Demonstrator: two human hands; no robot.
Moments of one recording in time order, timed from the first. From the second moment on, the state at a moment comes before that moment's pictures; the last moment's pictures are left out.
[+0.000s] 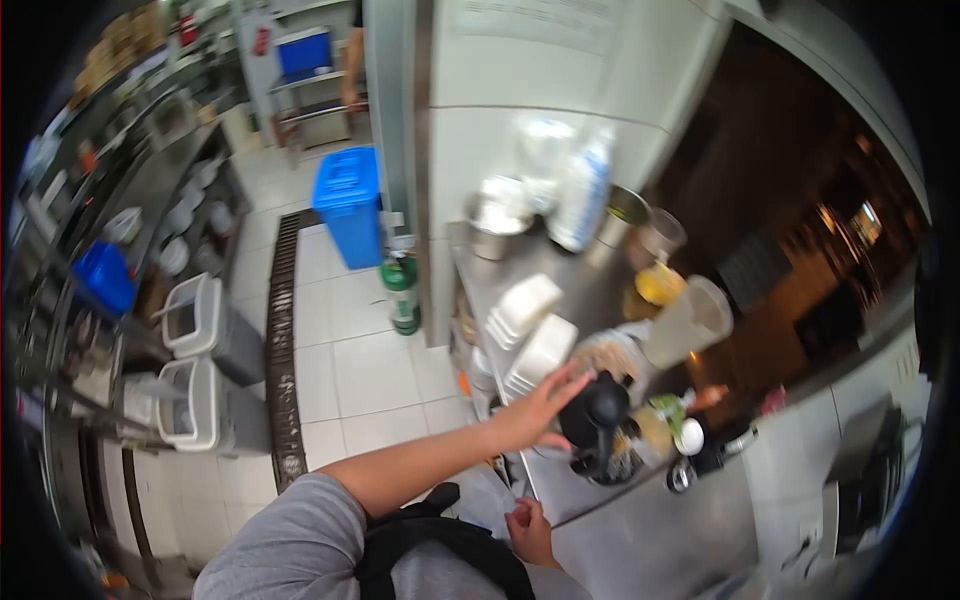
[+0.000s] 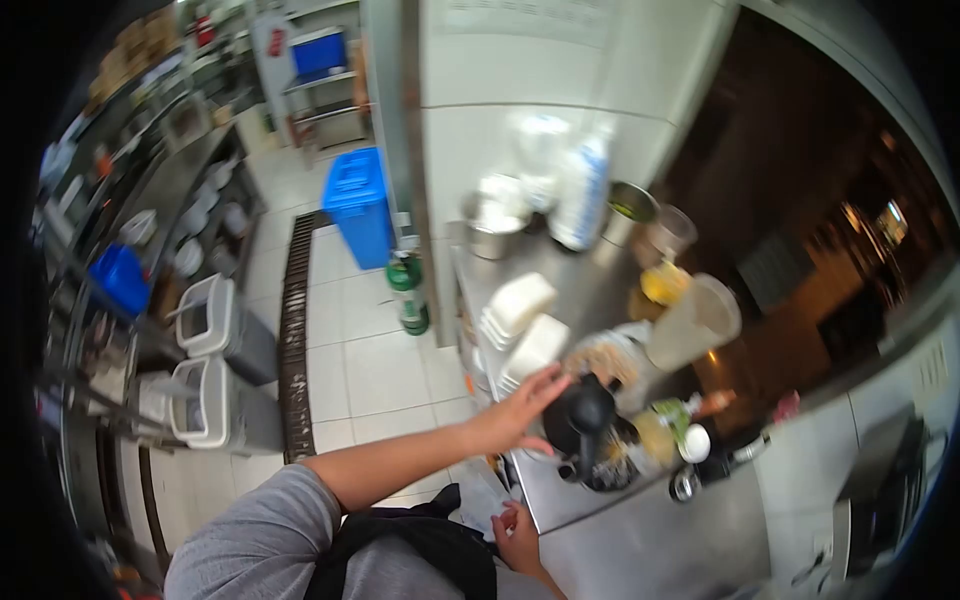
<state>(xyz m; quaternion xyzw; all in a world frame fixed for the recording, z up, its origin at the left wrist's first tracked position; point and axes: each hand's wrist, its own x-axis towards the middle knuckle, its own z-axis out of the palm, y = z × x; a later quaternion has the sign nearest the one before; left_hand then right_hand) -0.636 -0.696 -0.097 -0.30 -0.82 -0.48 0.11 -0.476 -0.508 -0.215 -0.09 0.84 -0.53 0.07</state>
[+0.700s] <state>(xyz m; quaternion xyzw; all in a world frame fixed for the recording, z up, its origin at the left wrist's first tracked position) -0.396 -1.238 -0.195 0.24 -0.92 -0.31 0.07 -0.727 -0.782 -0.440 -0.30 0.84 0.02 0.46</state>
